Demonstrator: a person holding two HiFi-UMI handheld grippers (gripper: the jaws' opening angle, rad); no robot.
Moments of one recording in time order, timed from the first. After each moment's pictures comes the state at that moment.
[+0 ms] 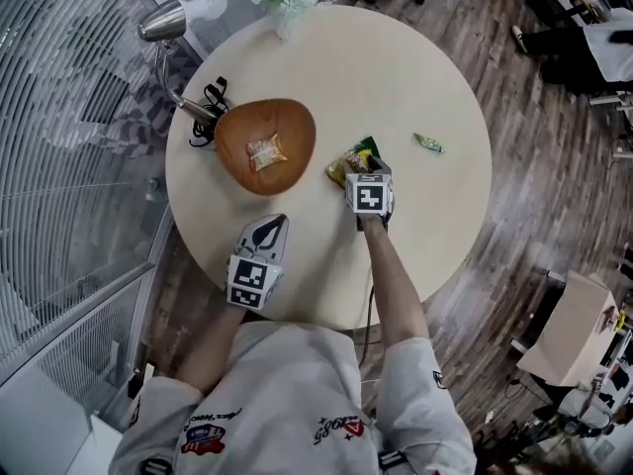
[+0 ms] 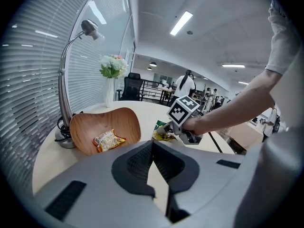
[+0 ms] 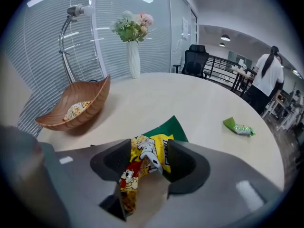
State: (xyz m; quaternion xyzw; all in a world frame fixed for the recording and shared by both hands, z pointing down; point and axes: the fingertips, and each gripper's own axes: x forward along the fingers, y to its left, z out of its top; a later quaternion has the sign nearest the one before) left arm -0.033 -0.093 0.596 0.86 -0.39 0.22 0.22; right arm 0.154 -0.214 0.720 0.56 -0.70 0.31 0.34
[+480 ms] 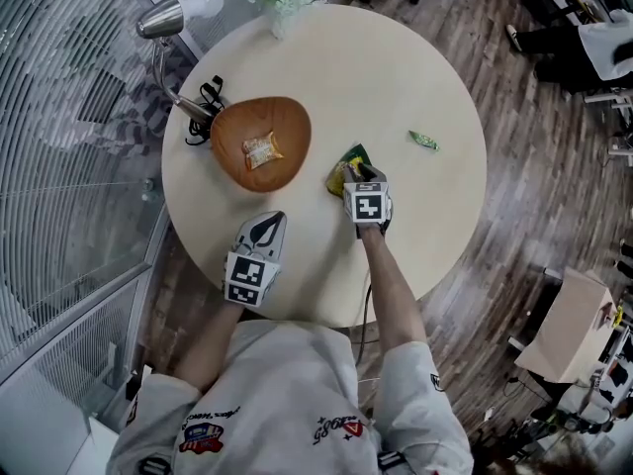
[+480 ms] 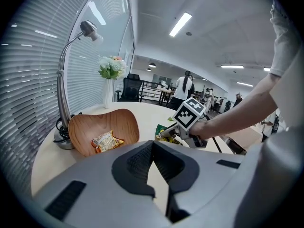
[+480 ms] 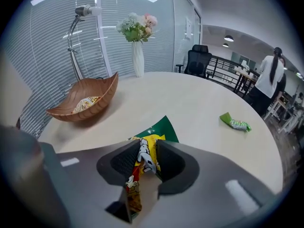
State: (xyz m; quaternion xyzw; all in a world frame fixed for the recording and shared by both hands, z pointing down) left arm -0.028 -0.091 0.591 0.87 -0.39 0.22 0.22; right arm 0.155 -0.186 0.713 0.54 -0.71 0.30 0.34
